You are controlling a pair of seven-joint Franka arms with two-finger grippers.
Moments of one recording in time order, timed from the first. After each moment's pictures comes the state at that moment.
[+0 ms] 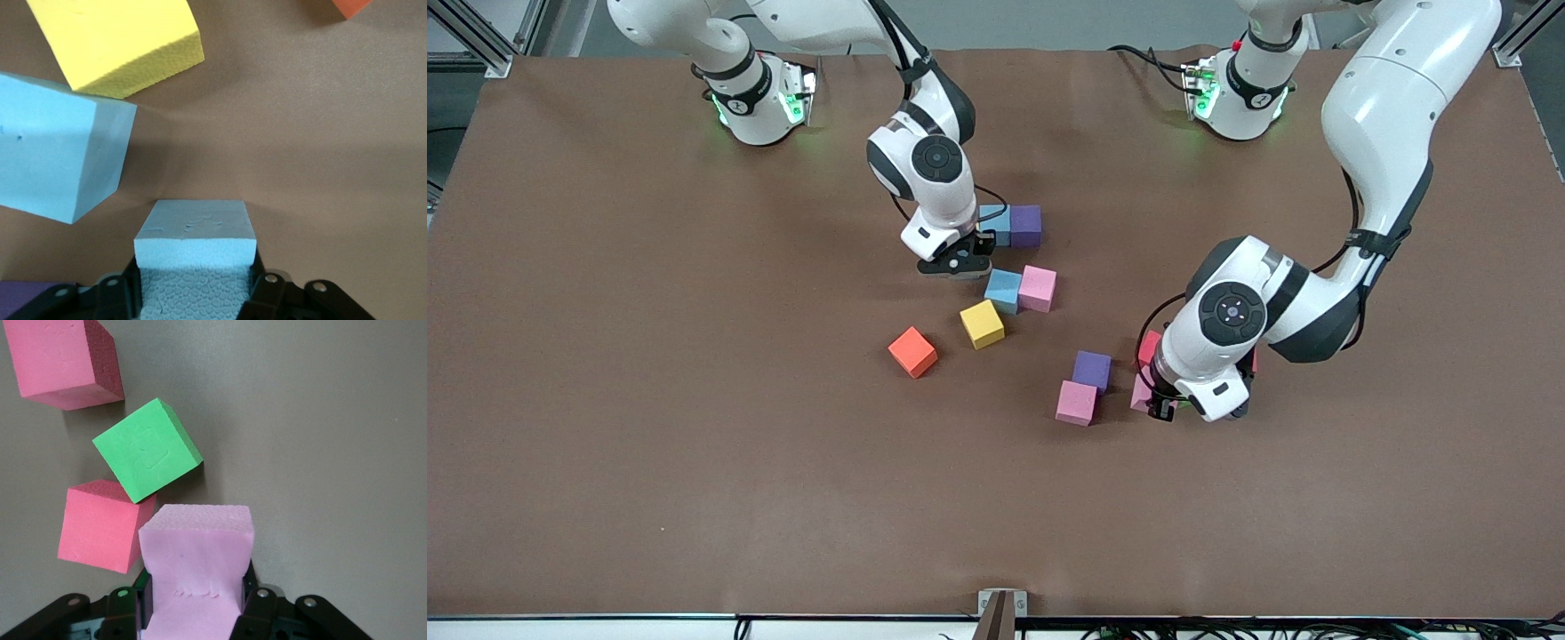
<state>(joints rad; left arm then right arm) 0.11 0.72 -0.66 -1.55 0.49 2.11 -2.00 0.89 0.46 -0.03 -2.06 0.10 2.50 0.75</state>
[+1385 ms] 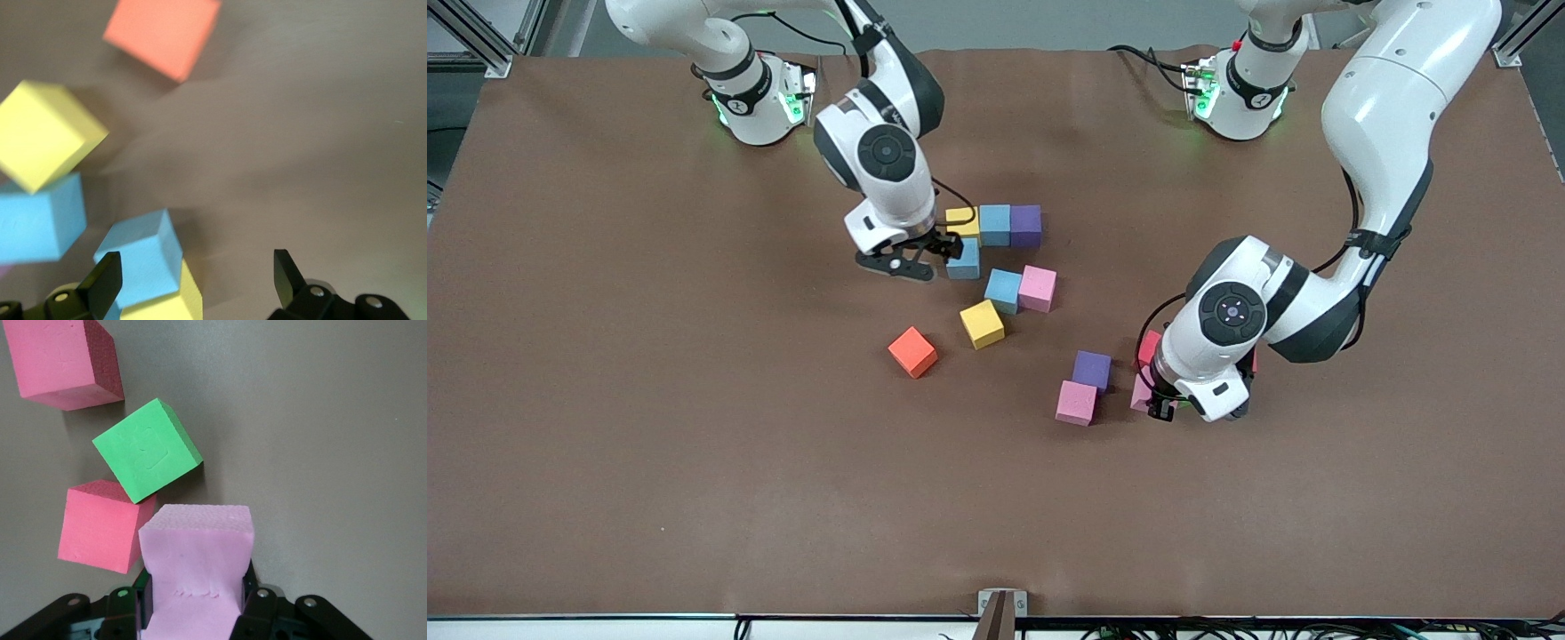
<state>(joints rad) 0.11 0.72 -0.66 -1.55 0.49 2.11 -1.99 0.81 0.27 -0.10 -2.02 0.10 2.18 0.97</state>
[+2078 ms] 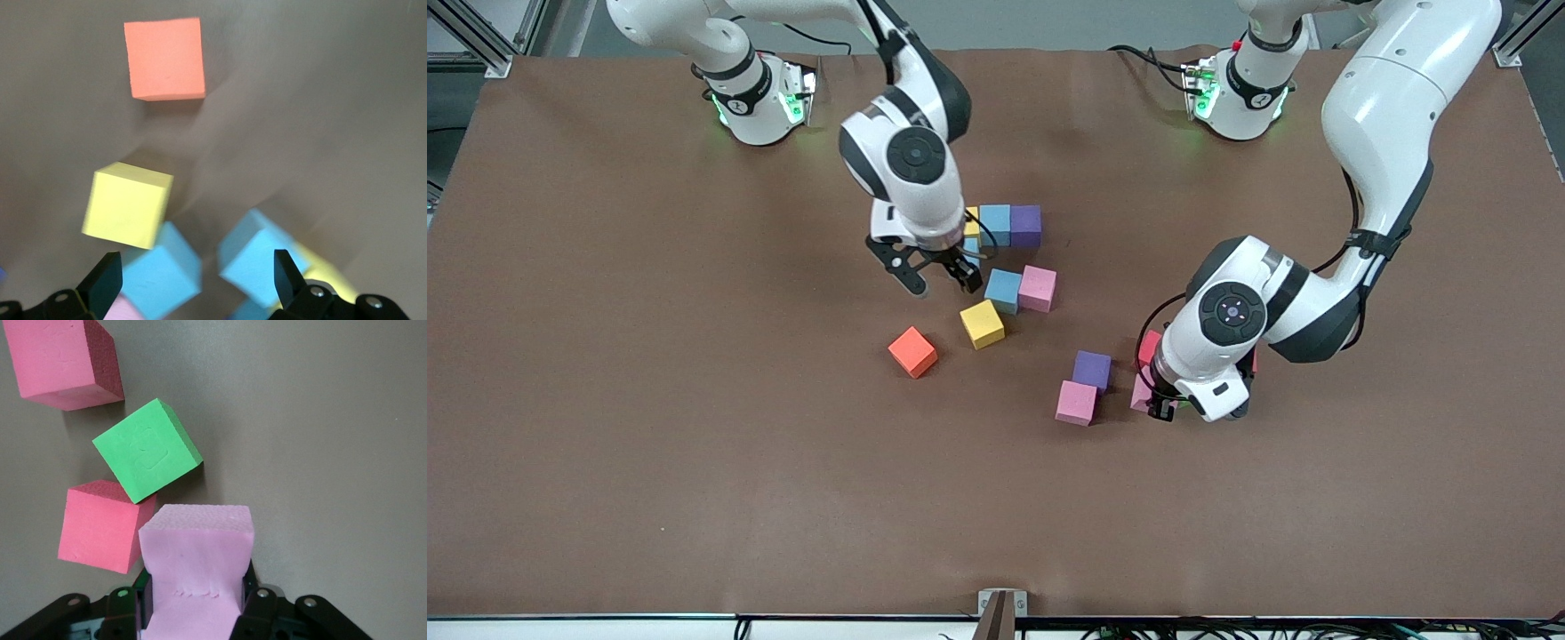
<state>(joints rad) 0.11 0.72 -0.66 -1.55 0.49 2.11 -1.99 0.87 0.45 -0.11 -1.76 0.10 2.19 1.66</state>
